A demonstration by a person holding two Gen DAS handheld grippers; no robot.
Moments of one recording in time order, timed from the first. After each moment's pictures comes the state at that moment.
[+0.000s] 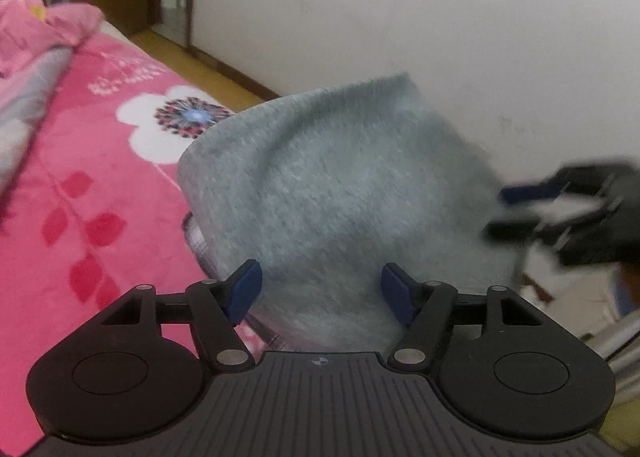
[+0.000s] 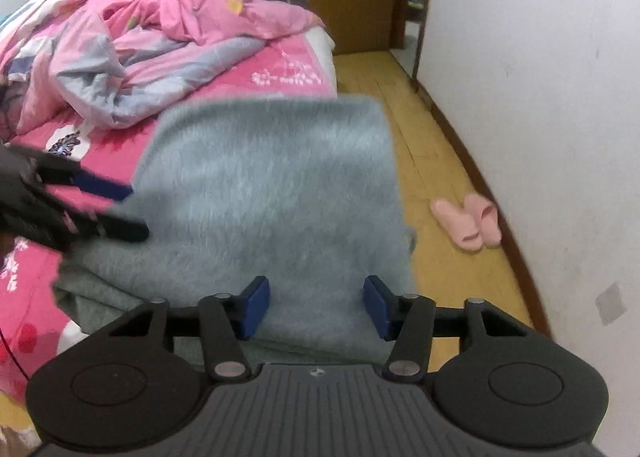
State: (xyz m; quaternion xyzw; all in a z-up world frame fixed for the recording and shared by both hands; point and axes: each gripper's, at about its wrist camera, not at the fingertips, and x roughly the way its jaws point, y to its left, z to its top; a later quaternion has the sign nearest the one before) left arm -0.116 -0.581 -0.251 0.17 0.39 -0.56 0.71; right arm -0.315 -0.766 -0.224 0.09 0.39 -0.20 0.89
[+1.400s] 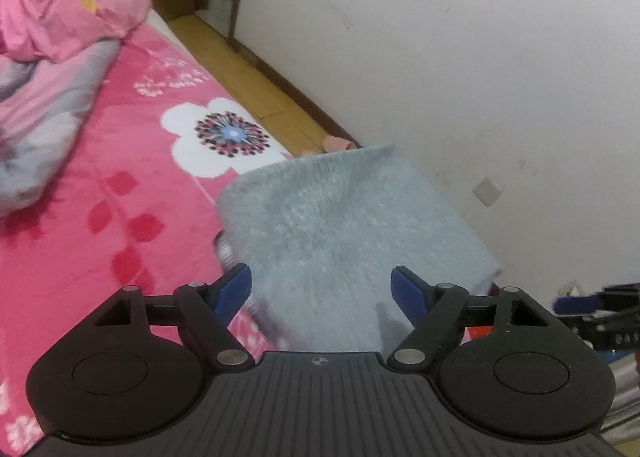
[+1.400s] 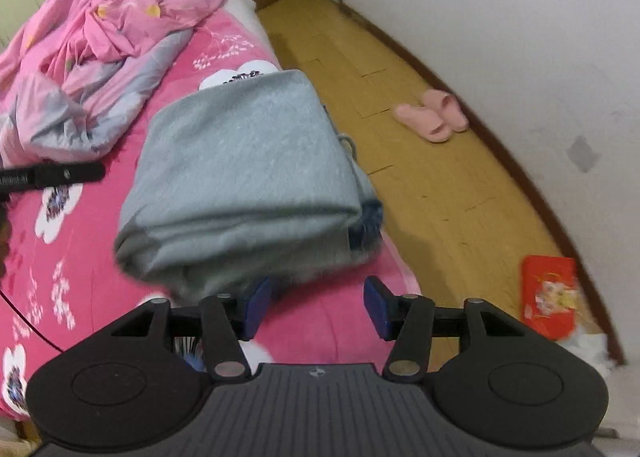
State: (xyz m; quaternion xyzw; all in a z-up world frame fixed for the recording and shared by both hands) left arm -0.121 -0.551 -0.161 0.14 0.43 -0.52 0.73; right arm -0.392 -0.728 -0.167 0.26 0.45 -0.29 0.81
